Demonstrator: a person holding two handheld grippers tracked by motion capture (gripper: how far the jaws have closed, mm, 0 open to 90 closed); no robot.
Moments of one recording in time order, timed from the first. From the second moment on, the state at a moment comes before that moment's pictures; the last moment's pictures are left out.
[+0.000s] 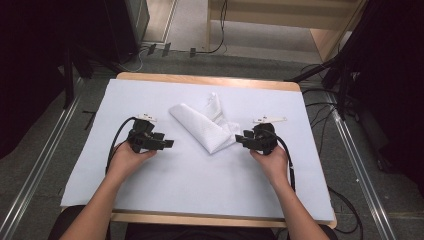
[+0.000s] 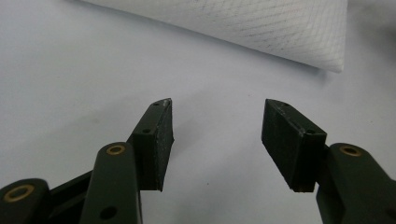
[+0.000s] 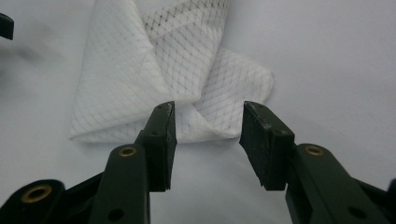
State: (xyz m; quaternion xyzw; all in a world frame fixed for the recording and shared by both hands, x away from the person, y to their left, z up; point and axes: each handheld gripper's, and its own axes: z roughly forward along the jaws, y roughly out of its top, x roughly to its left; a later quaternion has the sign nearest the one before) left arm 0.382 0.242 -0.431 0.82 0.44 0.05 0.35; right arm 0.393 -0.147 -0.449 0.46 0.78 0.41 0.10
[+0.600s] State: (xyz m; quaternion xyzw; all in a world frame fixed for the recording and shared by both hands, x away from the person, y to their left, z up) left arm 0.385 0.246 -0.434 0.82 0.45 0.03 0.35; right arm 0.392 -0.146 -0.451 0.45 0.79 0.40 0.10
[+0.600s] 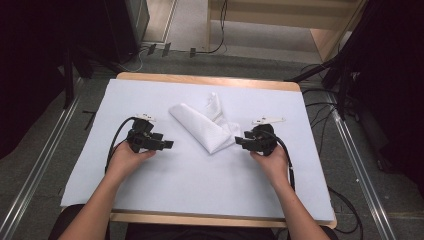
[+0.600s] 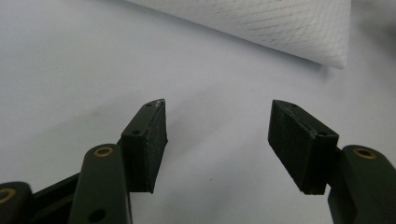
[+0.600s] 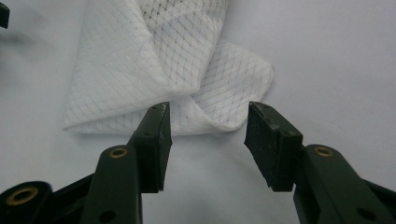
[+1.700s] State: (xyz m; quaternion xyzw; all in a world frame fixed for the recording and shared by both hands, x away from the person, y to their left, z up) left arm 0.386 0.252 -0.433 0.82 0.46 0.02 0.35; right arm 0.393 -0.146 -0.451 0.45 0.79 0.40 0.11
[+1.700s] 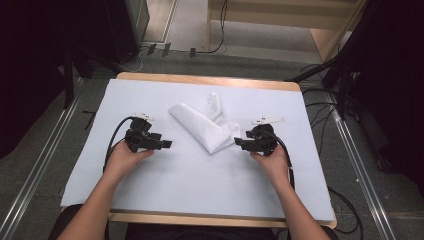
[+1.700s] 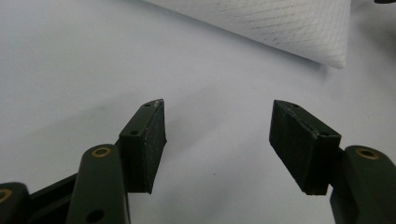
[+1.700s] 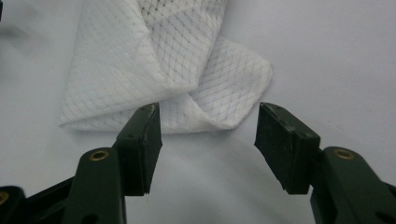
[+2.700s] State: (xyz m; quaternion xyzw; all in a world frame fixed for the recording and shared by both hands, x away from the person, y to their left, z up) left arm 0.386 0.256 -0.431 0.82 0.46 0.02 0.35; right arm 0.392 -0.145 -0.450 0.45 0.79 0.40 0.10
